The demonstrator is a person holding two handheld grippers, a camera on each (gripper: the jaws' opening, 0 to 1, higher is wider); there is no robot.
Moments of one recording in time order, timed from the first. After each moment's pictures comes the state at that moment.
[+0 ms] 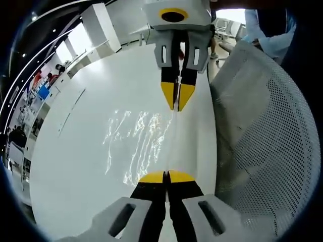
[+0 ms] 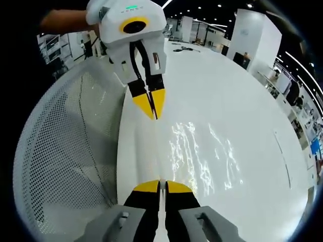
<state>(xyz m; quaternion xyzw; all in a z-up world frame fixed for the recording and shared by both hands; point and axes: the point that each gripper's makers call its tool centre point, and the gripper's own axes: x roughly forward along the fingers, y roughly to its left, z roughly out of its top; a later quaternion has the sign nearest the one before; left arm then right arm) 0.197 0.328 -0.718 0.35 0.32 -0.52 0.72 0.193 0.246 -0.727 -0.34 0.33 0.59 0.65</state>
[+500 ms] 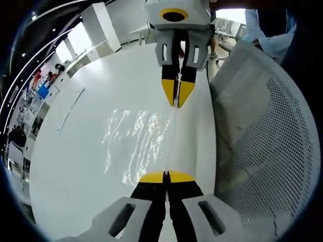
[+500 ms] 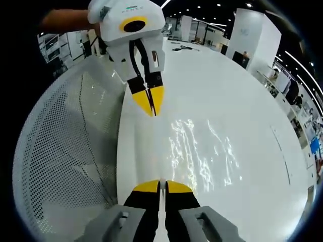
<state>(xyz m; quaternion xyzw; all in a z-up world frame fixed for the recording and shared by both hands) 0.194 0.328 -0.717 0.34 0.32 -0.52 0.71 0.194 0.239 -0.729 -0.34 0.33 0.59 0.65</state>
